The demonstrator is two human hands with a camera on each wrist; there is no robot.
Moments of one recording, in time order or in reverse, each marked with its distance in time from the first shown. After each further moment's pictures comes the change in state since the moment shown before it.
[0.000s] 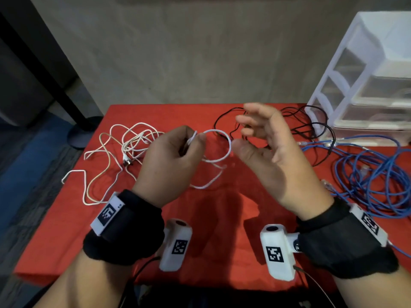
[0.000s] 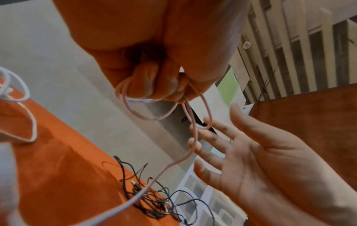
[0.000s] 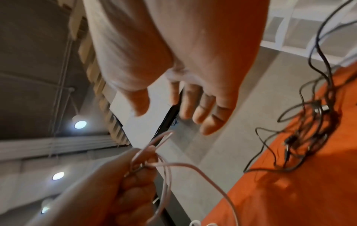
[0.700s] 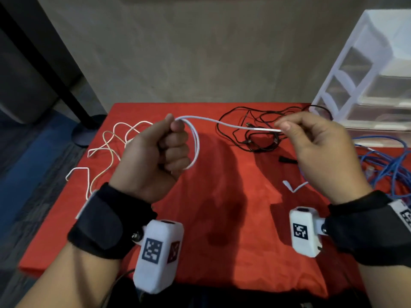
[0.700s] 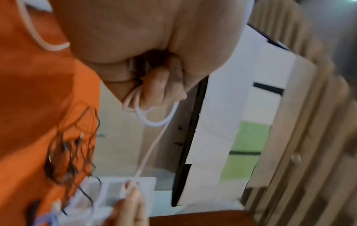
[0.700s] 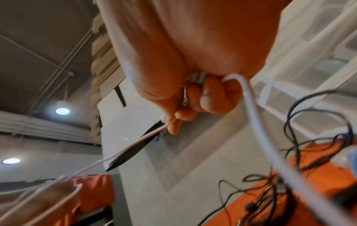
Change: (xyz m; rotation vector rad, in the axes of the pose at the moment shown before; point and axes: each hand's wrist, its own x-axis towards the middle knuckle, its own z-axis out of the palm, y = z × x) left_hand 0.010 0.009 -0.031 -1.246 -0.310 -0.571; right_hand 0.017 0.024 -0.062 -0.417 0.203 -0.021
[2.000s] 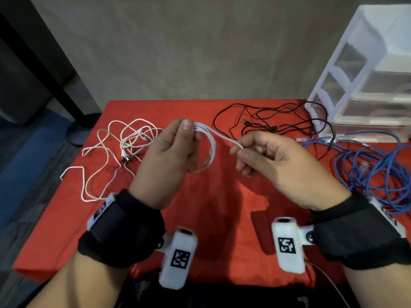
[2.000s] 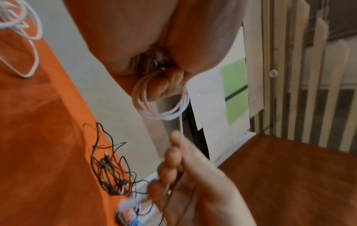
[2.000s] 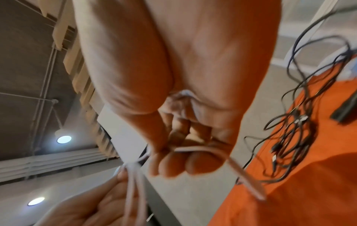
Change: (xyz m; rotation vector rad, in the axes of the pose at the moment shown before) left_hand 0.002 -0.036 0.019 0.604 0.158 0.394; right_hand -0.024 -0.029 0.026 0.420 -0.516 0.141
